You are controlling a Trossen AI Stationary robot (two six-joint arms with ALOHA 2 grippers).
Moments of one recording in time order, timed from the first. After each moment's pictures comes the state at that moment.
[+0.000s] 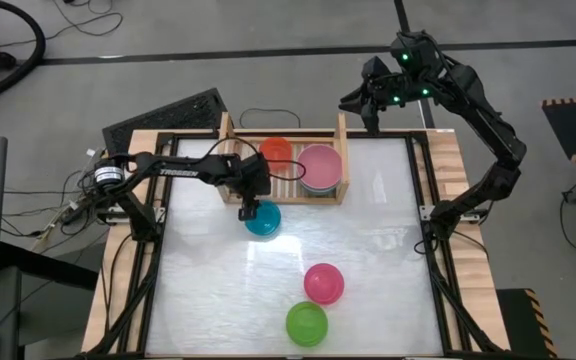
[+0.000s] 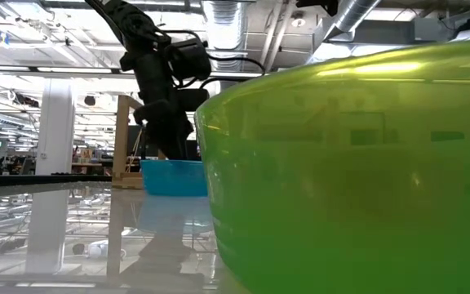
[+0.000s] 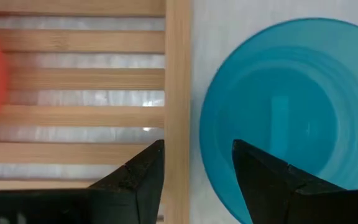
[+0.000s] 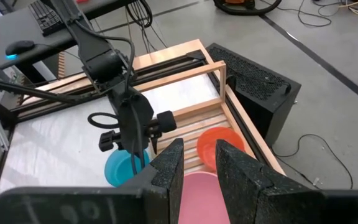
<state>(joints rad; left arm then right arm) 0.35 1.67 1.02 -0.49 0.11 0.32 -0.65 1.49 2.00 -1.04 -0.39 -0.08</state>
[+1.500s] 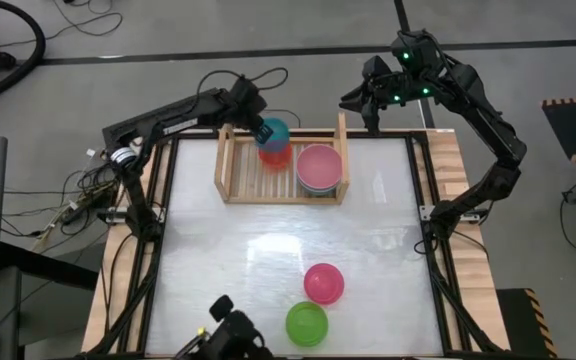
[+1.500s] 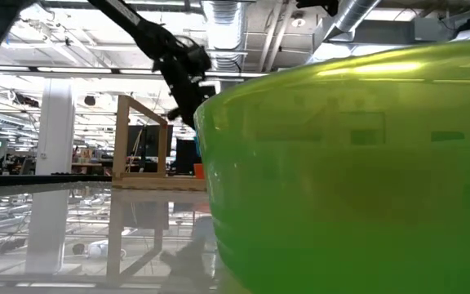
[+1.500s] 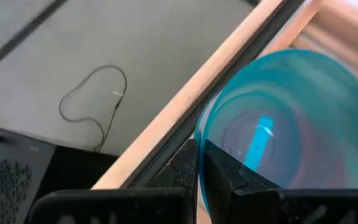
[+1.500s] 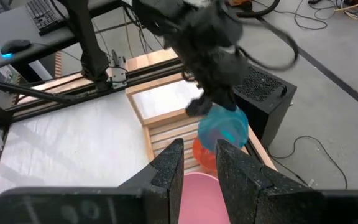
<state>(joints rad) 0.77 1.85 1.48 -0.50 -0.01 0.06 -0.66 1.49 2.00 -1.04 -0.39 -0.10</state>
